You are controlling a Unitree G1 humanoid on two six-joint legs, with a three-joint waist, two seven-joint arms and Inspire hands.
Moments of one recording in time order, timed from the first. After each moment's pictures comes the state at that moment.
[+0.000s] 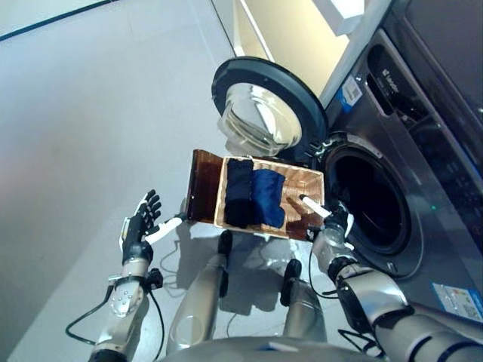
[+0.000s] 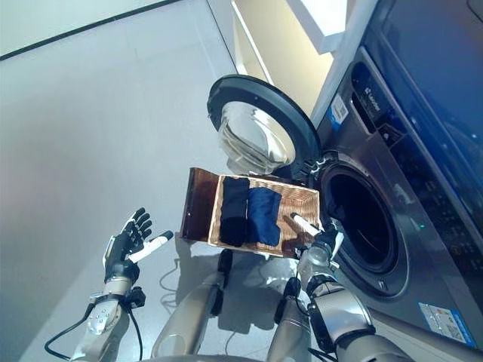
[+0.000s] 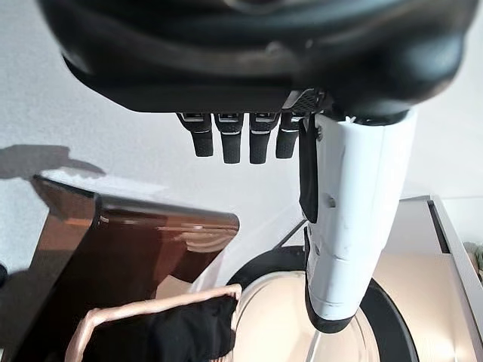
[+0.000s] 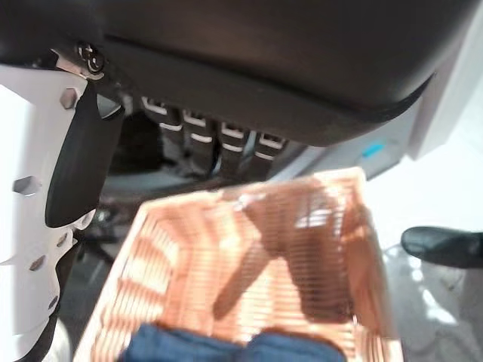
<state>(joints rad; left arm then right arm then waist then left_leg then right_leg) 0.19 0.31 -0.12 0.29 -0.35 -0.35 0.20 -0.63 -0.19 0.19 1.40 0.65 -0.26 -0.44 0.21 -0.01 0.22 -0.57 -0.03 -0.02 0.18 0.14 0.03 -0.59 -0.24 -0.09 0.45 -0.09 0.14</state>
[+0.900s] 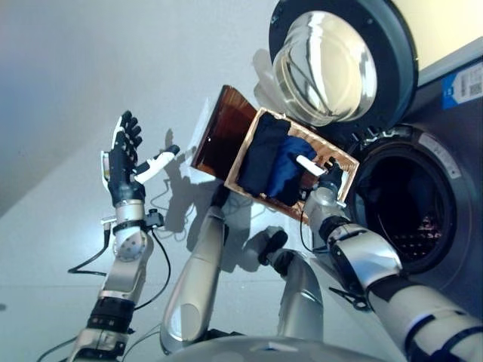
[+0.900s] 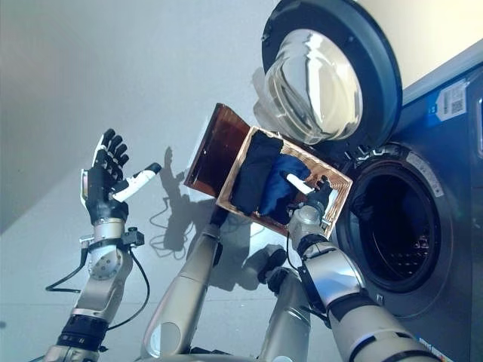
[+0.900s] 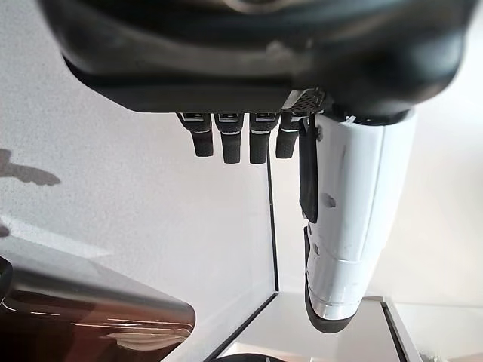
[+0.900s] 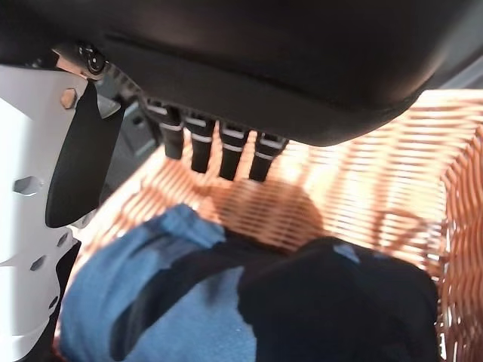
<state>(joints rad) -0.09 0.31 -0.06 0.11 -0.23 -0.36 0.39 -0.91 -0.19 0.20 1.47 0.70 -0.26 -0.49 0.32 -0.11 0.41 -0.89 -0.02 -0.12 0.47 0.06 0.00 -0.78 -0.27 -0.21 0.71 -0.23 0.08</state>
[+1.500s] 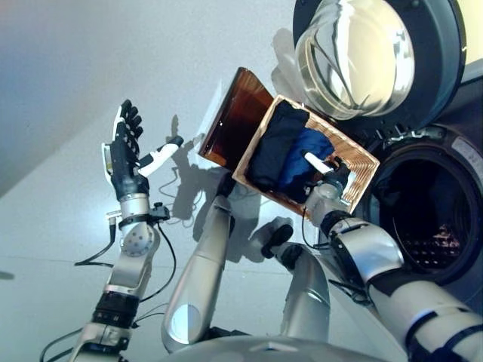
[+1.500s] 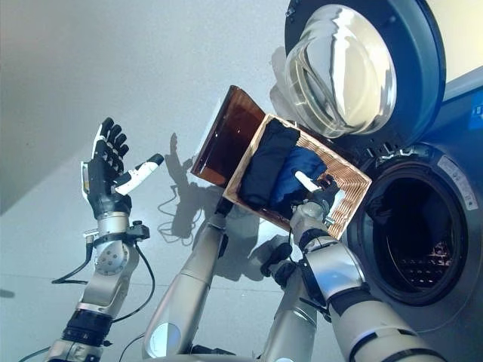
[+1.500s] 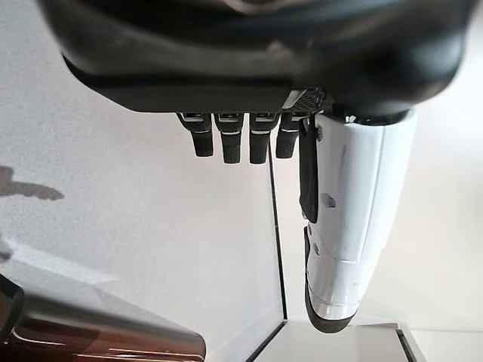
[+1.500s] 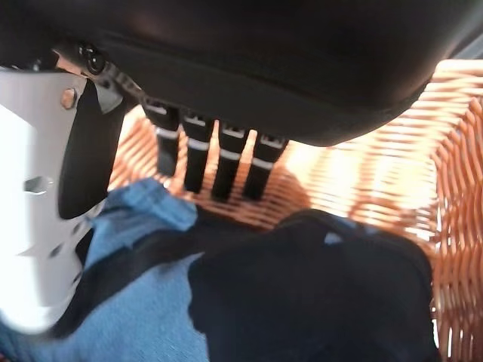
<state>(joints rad) -0.10 0.31 -0.10 0.07 -0.20 -0.36 0.48 -0.94 -0.19 0.18 1.51 0.72 -0.26 -0.53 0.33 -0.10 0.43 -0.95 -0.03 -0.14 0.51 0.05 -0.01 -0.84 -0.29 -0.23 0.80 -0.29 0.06</state>
